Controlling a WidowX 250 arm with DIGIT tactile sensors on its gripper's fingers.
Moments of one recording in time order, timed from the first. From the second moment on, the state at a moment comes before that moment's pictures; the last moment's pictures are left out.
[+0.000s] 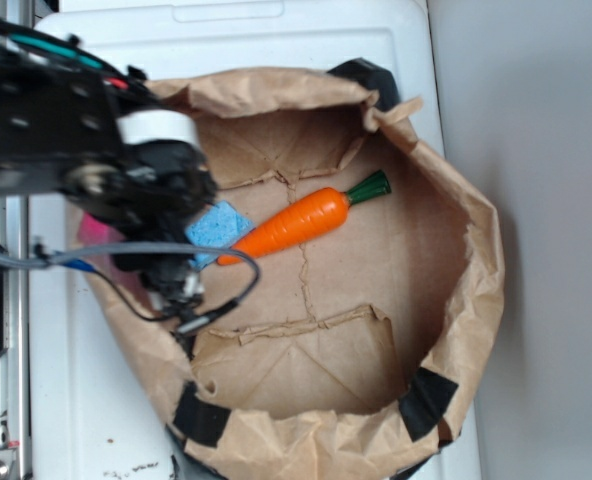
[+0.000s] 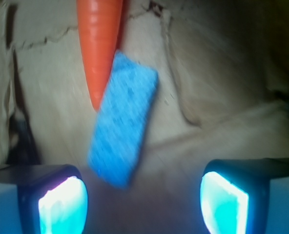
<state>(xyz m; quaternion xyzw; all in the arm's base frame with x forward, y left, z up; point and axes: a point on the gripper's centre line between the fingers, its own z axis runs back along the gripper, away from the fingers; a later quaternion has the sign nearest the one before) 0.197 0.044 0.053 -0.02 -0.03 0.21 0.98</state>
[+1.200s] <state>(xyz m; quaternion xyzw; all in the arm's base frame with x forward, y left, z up) 0.224 0.054 0.012 0.04 -0.08 0.23 0.97</state>
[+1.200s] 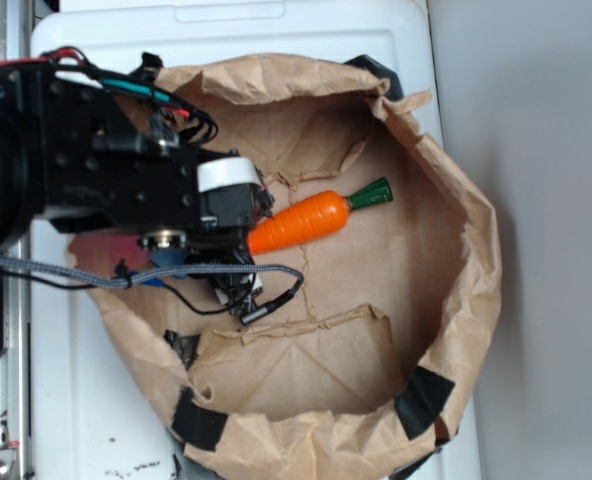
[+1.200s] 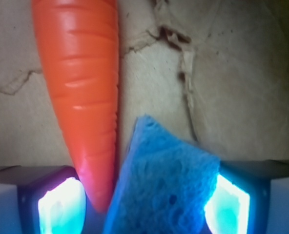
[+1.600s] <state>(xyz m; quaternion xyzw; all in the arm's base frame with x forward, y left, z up) 0.200 0.045 0.031 0.00 -0.09 0.21 0.97</state>
